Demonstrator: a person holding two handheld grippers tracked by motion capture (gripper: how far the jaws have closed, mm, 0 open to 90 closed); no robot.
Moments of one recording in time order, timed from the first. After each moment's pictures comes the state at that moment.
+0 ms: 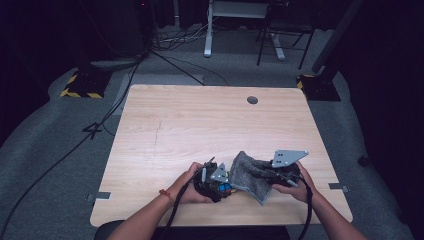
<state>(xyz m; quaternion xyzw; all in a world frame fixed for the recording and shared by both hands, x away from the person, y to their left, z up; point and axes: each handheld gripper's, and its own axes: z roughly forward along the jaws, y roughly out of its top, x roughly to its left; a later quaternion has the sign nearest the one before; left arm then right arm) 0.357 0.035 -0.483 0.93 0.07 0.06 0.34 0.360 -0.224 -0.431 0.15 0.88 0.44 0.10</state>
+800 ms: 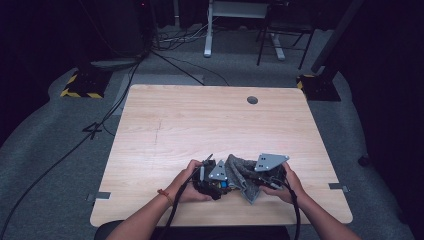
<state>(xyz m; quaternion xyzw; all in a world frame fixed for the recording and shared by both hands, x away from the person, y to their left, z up) 0.354 0.044 -0.465 0.92 0.09 0.09 0.37 0.358 -0.192 -0.442 0.15 0.90 0.39 0.15</state>
